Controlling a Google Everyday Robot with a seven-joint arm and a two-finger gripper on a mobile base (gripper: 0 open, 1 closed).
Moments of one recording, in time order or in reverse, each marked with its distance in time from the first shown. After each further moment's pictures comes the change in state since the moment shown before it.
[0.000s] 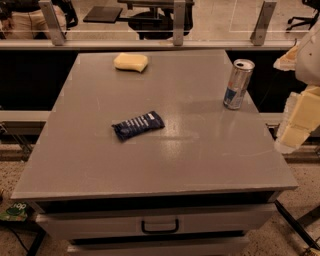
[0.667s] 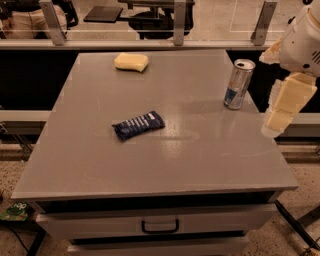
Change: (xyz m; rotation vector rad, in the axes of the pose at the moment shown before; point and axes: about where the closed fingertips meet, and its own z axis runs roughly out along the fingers) arm -0.019 -0.025 0.012 -0.038 -0.043 -0.026
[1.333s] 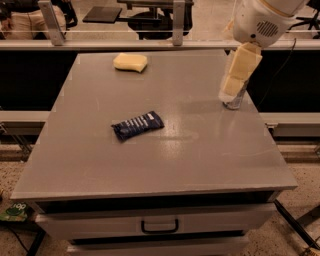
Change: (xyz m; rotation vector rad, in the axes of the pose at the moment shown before) arm -0.076 -0.067 0.026 -0.016 -0.115 -0.074
